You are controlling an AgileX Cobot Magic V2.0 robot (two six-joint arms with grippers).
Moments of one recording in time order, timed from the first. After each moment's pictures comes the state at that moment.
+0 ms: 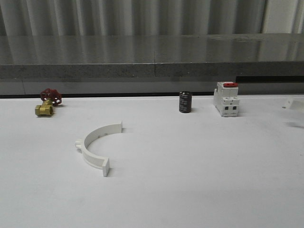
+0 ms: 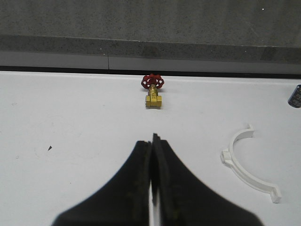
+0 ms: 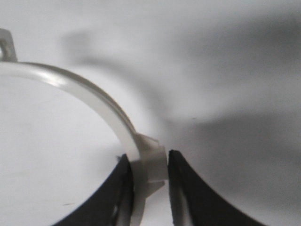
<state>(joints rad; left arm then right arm) 0.04 0.39 -0.47 -0.27 0.53 0.22 -0.20 1.79 -1.16 0.23 0.70 -0.12</state>
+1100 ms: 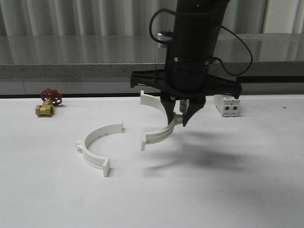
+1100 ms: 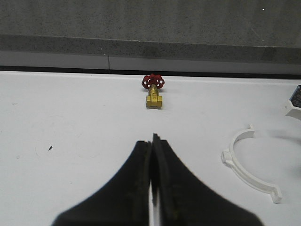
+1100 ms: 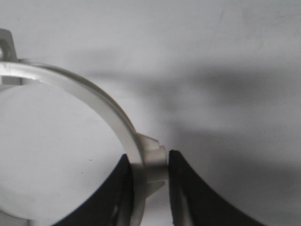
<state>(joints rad) 0.04 0.39 -0.47 -0.27 0.53 0.22 0.63 1.93 -1.39 -0.24 0.72 0.91</state>
